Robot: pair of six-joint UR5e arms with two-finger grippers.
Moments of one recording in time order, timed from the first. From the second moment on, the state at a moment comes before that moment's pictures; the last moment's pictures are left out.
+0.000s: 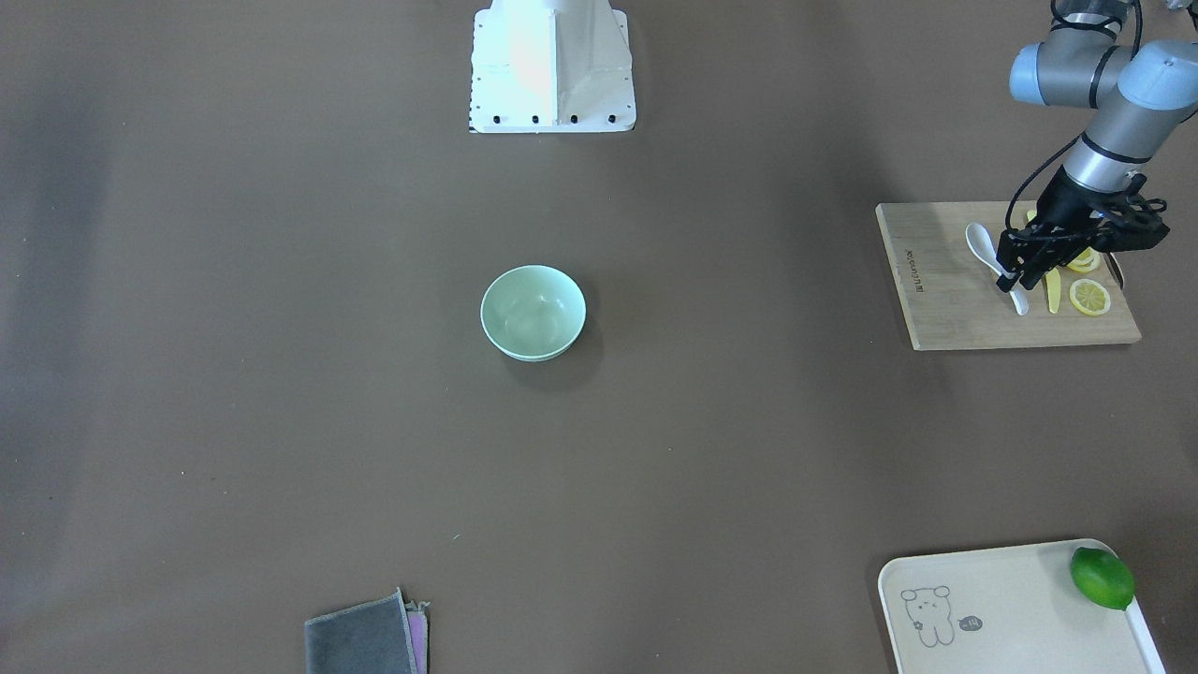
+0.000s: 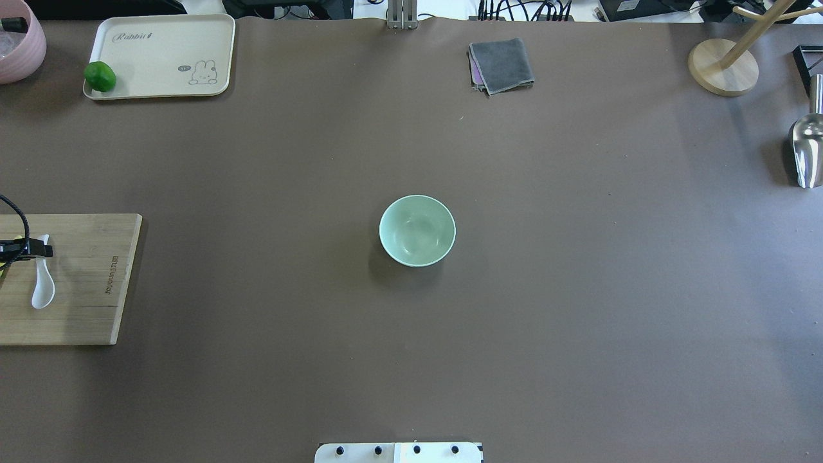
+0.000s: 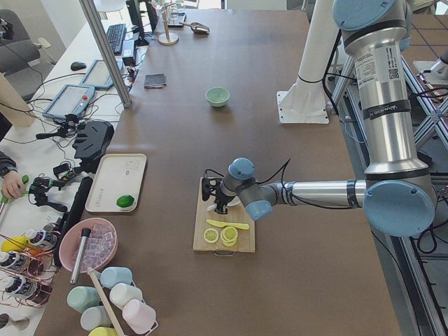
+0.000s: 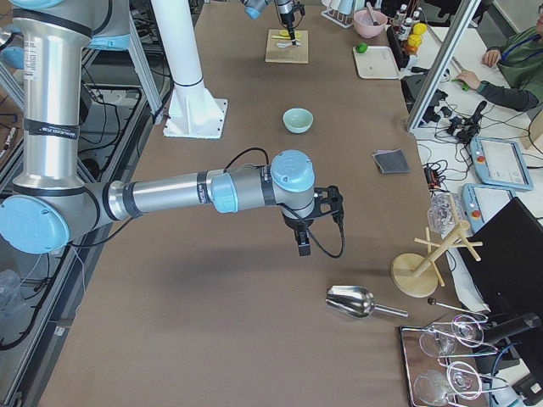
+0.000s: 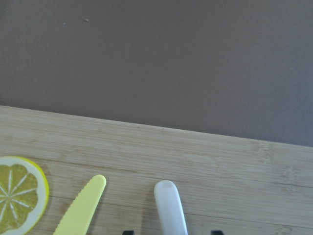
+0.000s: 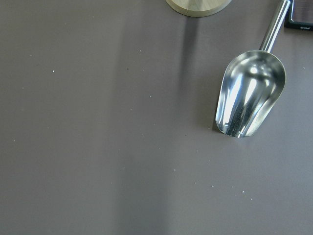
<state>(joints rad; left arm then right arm) -0.87 -1.34 -1.61 -2.60 -1.92 -1.12 1.57 -1.69 1.88 -1.53 2.43 0.01</state>
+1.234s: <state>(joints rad) -0.72 -1.71 -1.73 -2.57 -1.85 -1.61 1.60 -1.78 1.87 -1.53 2.43 0.00</state>
